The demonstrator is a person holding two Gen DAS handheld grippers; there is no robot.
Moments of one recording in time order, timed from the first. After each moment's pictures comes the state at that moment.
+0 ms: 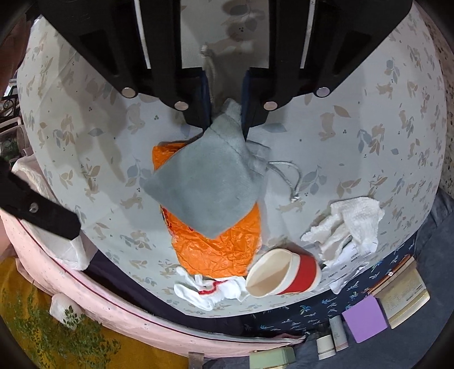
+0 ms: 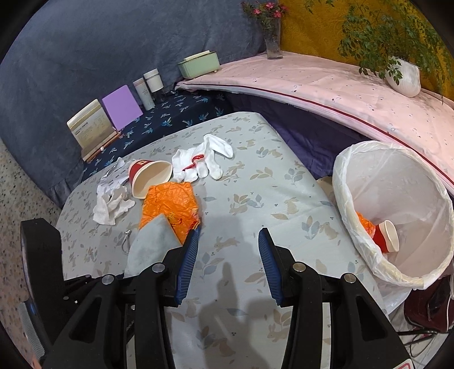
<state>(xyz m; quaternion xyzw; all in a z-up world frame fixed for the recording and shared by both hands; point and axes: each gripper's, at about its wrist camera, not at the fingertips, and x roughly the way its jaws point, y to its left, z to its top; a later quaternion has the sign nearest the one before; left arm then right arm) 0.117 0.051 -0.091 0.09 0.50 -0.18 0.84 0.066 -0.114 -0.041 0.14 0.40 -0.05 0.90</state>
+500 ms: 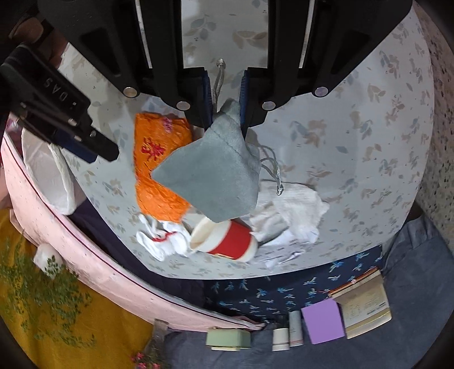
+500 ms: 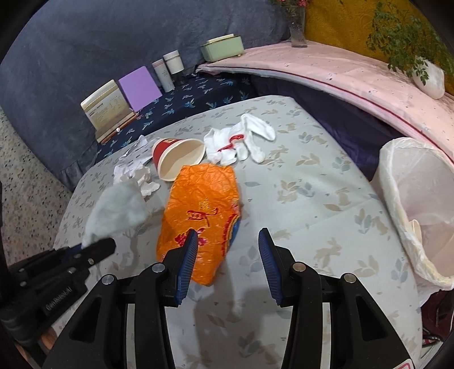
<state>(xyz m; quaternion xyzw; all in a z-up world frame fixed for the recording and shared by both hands) 0.133 0.117 -0.044 0.01 0.47 -0.13 0.87 0.092 -0.070 -0.060 0.13 0.43 -0.01 0.89</state>
